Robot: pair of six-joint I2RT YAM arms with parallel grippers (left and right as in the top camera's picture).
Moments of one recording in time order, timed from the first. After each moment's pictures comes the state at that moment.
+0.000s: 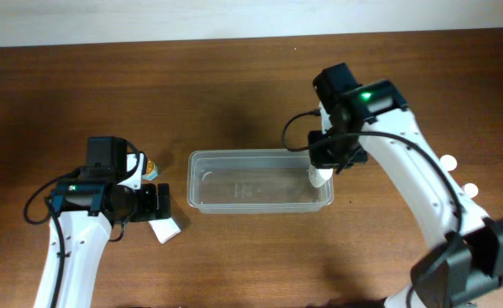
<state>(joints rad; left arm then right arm) 0.00 1.25 1.01 -1.10 0.03 -0.05 0.33 1.73 1.57 -1.32 -0.07 0.31</state>
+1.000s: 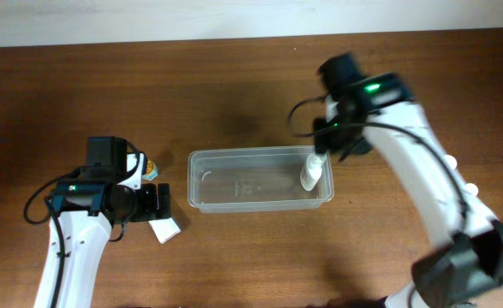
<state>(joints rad) 0.00 1.25 1.01 -1.10 0.04 -0.05 0.26 1.71 1.72 -1.35 0.00 0.32</state>
